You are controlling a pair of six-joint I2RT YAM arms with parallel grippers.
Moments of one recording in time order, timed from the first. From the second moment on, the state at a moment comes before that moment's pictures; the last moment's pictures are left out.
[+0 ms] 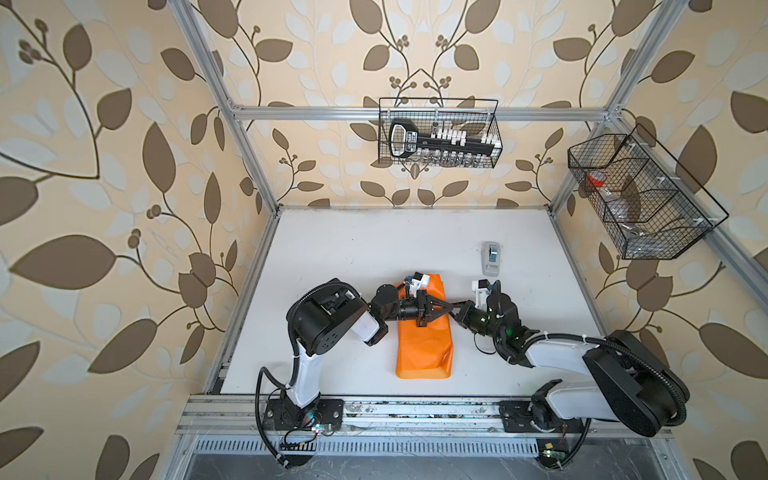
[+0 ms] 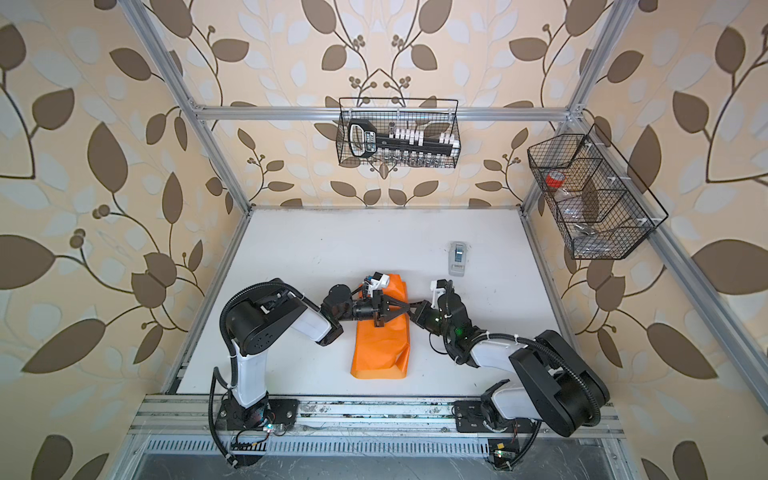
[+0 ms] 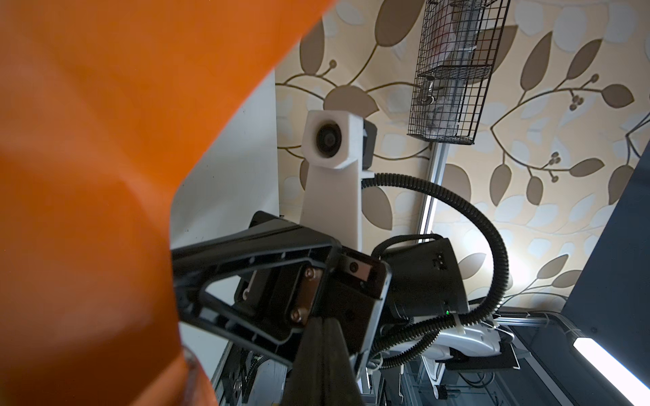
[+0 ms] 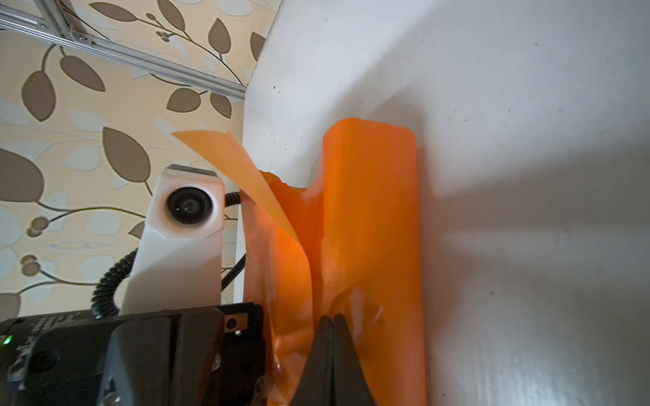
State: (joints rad) left arm -0.73 1.97 0.65 1.35 0.75 -1.60; right arm 0.50 1.37 0.29 0.62 -0.25 1.06
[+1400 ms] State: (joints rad) left arm -0.73 1.97 0.65 1.35 0.75 -1.60; right arm 0.45 1.15 0.24 0.53 -0.25 1.00
